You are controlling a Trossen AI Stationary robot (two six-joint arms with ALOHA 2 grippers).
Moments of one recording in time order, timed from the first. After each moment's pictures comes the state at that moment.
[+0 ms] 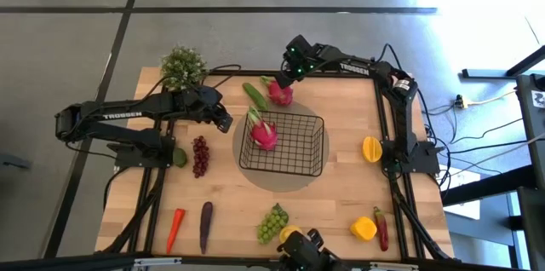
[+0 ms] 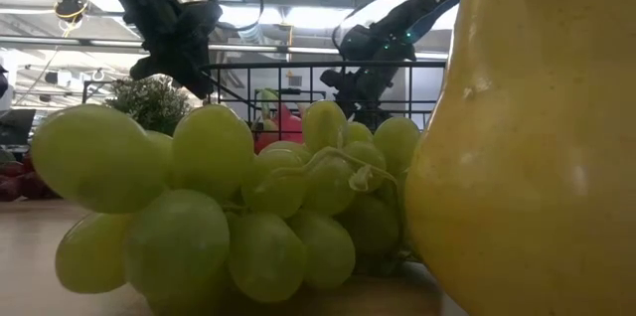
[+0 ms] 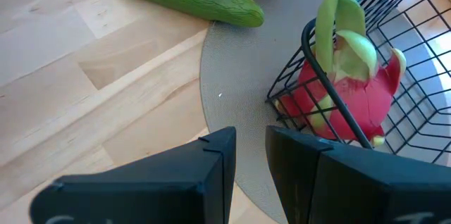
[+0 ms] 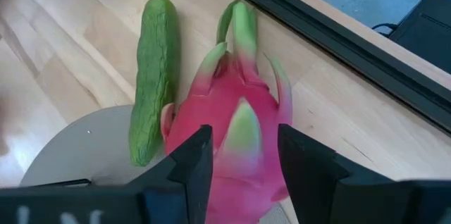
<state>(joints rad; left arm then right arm) 0.30 1.02 0.74 -0.49 -0.17 -0.65 -0.63 2.03 1.63 -0.59 -0.20 0.35</state>
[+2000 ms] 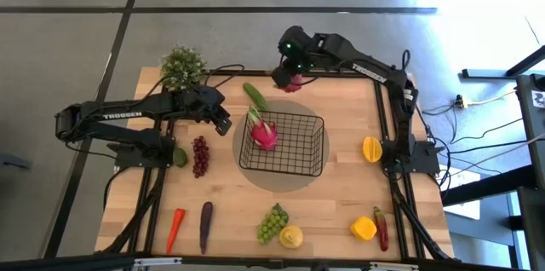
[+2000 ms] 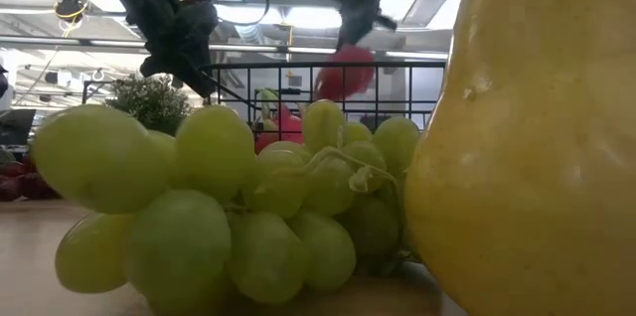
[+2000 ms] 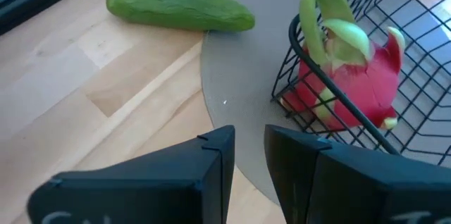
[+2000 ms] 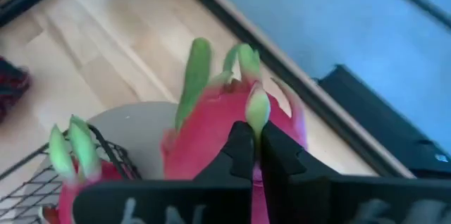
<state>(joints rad) 0.30 1.02 0.74 -0.48 -0.18 -0.45 -0.38 1.97 2.18 -1.16 0.22 0.31</state>
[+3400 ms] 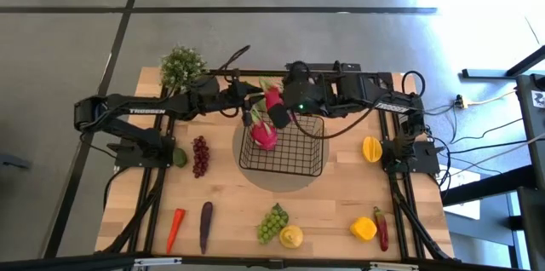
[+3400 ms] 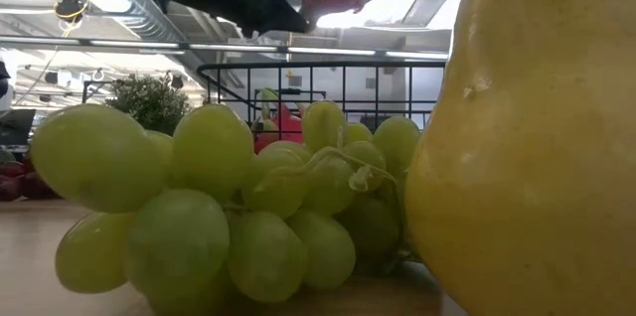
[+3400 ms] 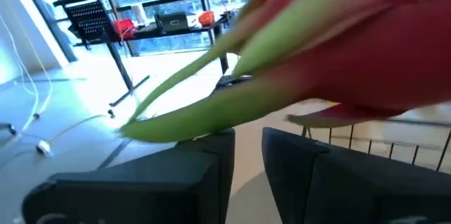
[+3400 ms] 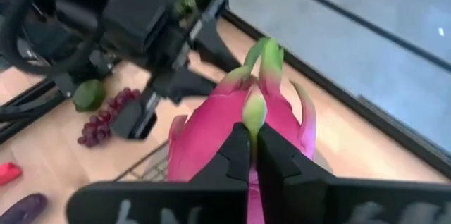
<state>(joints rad) 0.31 1.27 0.74 0.50 -0.07 0.19 0.07 1.91 2.35 -1.33 0.55 0.70</state>
